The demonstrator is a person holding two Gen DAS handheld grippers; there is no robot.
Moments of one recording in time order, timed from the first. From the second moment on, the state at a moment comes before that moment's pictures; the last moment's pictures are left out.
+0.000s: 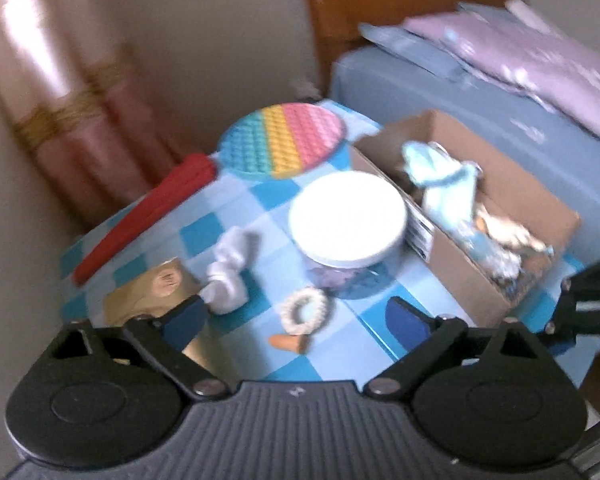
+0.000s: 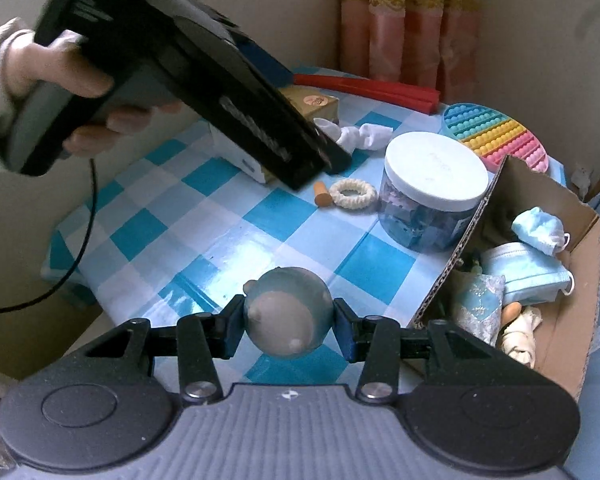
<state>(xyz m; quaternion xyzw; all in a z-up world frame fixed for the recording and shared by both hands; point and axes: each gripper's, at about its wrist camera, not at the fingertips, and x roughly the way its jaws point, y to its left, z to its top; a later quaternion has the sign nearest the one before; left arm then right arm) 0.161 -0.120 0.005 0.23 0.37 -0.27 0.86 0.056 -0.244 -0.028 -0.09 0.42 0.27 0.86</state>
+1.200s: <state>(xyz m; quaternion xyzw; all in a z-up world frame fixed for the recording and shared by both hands) 0.235 -0.136 -0.074 0.23 0.47 -0.31 0.79 0.072 -0.245 -0.048 -0.08 0.44 0.28 0.85</state>
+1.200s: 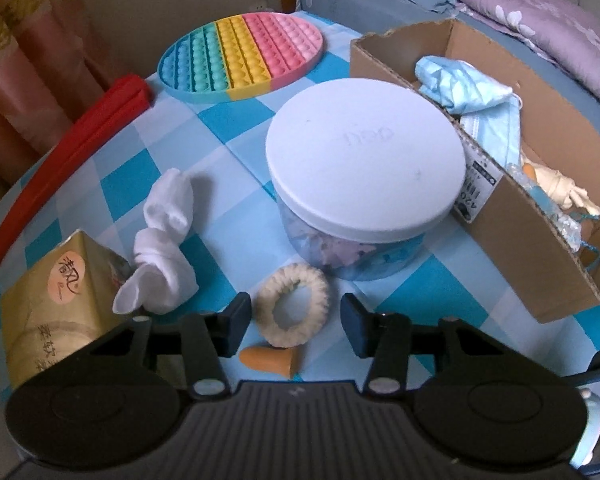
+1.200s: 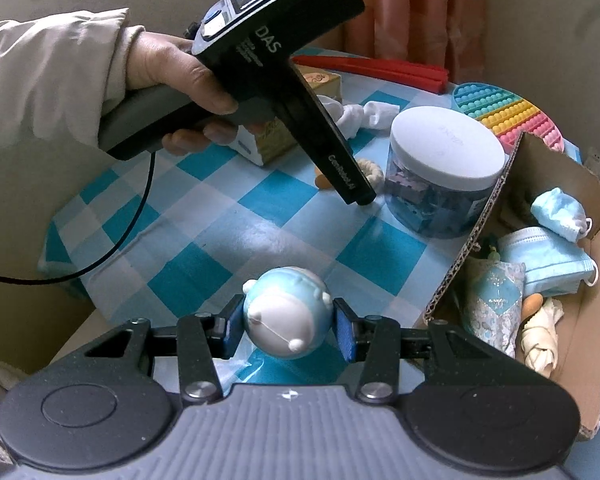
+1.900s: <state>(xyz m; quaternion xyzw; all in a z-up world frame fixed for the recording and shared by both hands) 0.216 -0.130 -0.046 0.22 0.46 -0.31 0.80 0.069 -0.258 -0.025 -0.08 0.42 0.25 0.87</state>
